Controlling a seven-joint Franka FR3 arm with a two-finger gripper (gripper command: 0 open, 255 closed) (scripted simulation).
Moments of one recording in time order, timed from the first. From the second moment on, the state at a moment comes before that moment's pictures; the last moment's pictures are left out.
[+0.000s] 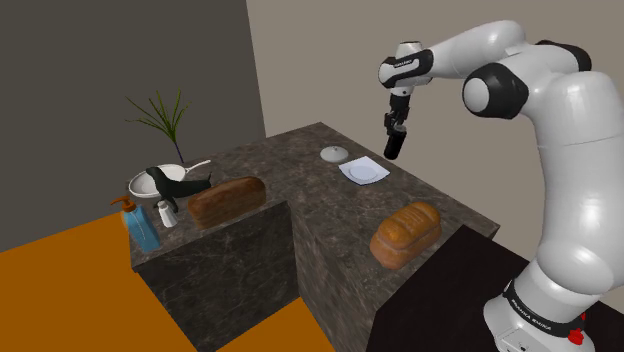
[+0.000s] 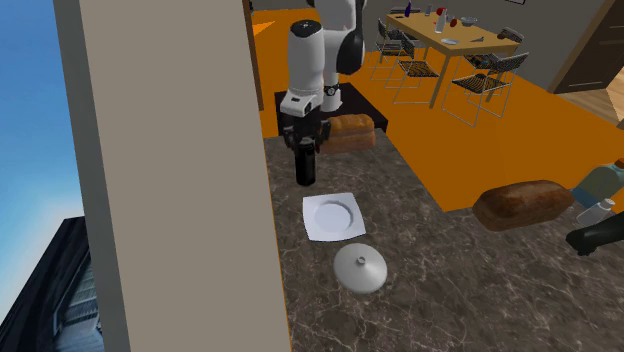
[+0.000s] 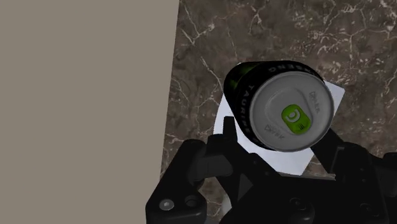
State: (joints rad) arm -0.18 0.59 -0.34 -1.39 0.20 1.95 -0.59
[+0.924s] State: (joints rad) arm -0.17 0.89 -0.29 -0.88 0.22 1.75 -0.43
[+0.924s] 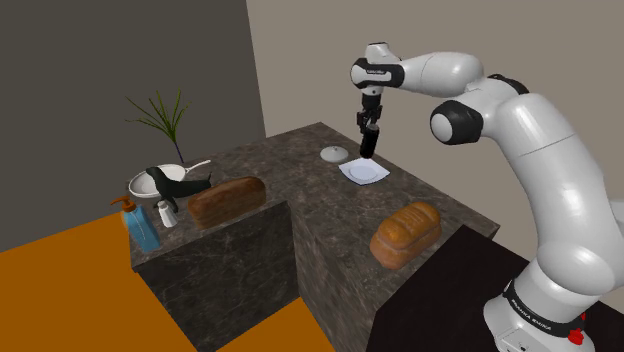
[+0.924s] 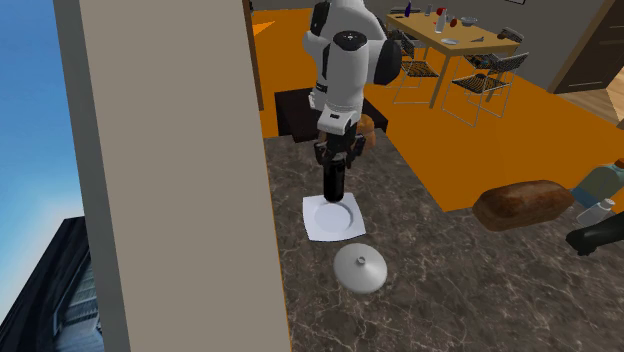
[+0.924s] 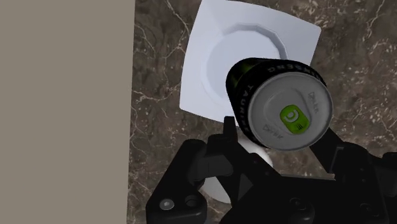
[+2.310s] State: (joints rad) arm -0.15 0.94 -0.28 -1.04 0.24 1.95 -0.45
